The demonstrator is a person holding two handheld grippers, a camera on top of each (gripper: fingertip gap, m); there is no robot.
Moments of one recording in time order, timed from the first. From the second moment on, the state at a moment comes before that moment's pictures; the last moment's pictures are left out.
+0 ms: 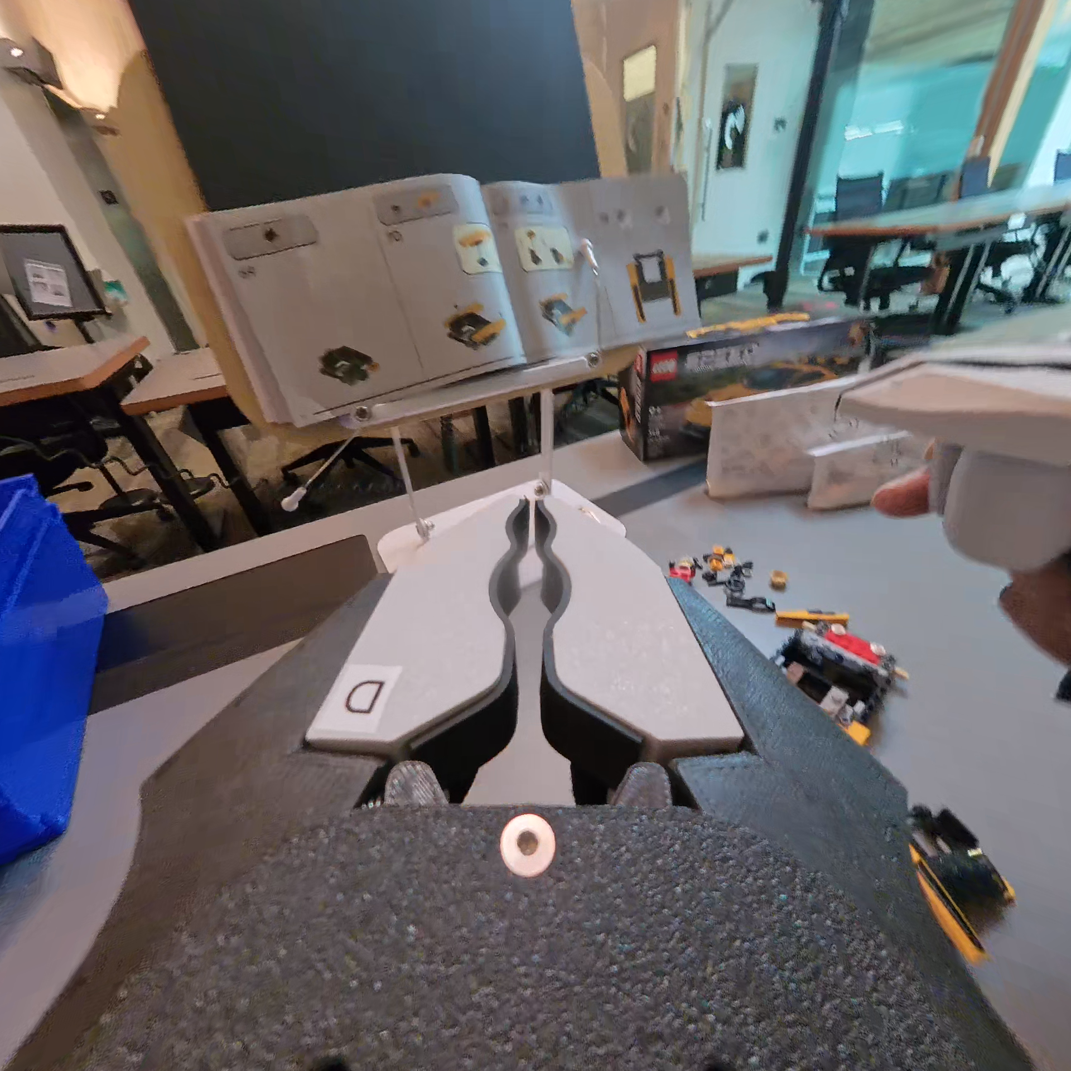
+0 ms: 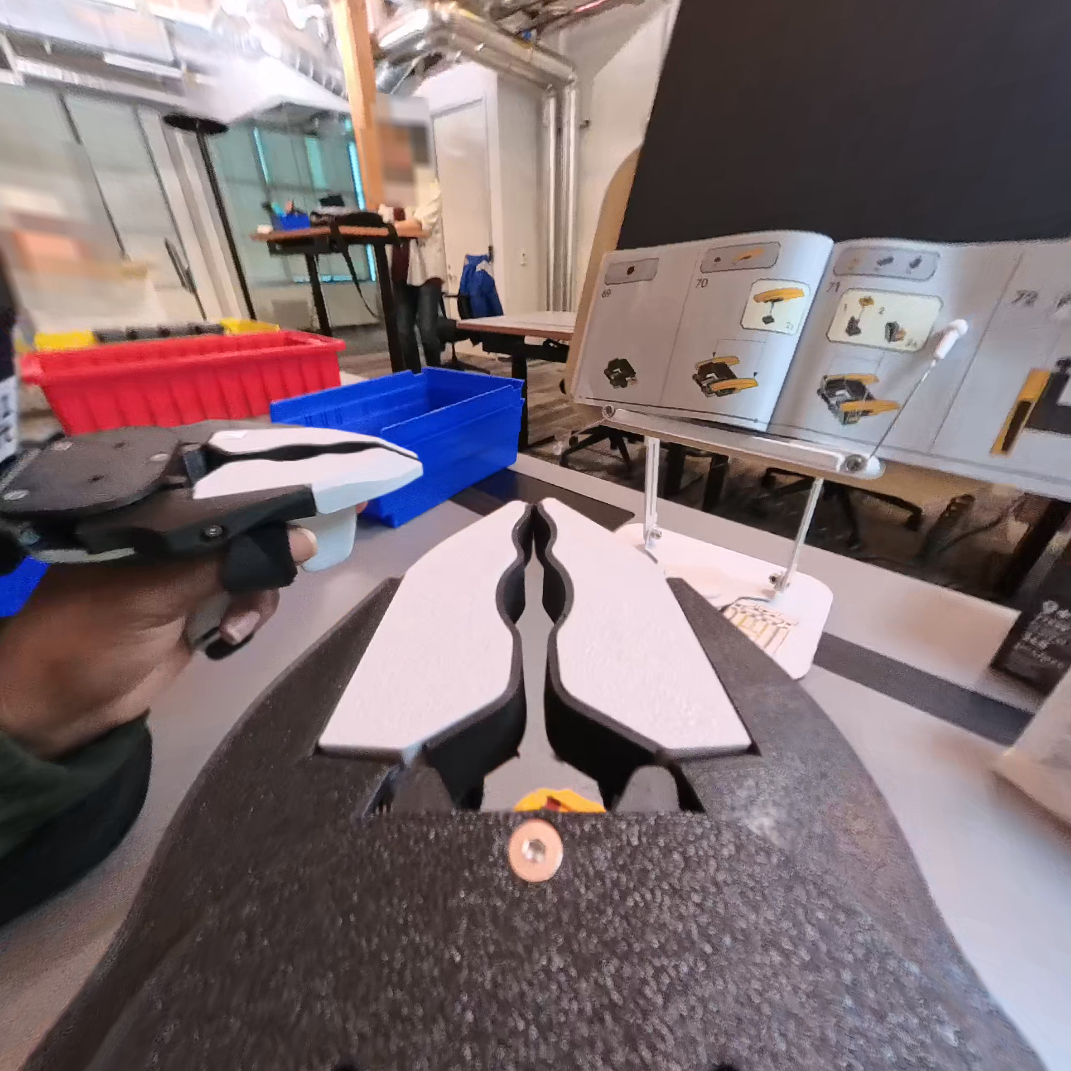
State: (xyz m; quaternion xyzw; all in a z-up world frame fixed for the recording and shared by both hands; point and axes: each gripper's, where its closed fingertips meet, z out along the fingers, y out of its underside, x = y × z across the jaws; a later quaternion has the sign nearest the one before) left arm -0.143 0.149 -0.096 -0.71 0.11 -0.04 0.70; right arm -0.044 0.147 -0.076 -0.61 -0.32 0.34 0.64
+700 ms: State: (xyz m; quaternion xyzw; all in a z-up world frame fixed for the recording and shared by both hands) left arm -0.147 0.150 -0.160 -0.74 0.13 -0.03 0.66; right arm -0.017 0.180 -0.127 -0.62 -0.29 0.30 0.67
